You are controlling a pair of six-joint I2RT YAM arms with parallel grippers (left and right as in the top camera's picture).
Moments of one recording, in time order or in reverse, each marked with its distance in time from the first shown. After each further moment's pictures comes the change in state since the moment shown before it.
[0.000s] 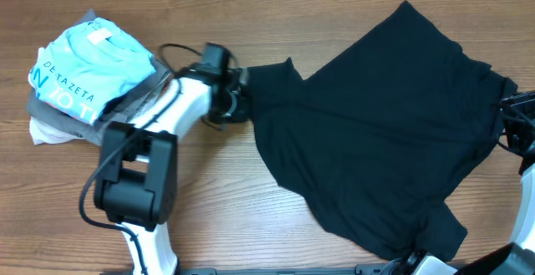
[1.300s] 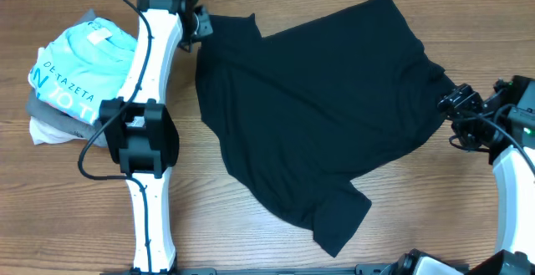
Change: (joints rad) left arm 0.182 0.419 1.025 -0.424 -0.381 -0.141; right arm 0.255 0.000 -0.001 -0.203 -0.051 -0.140
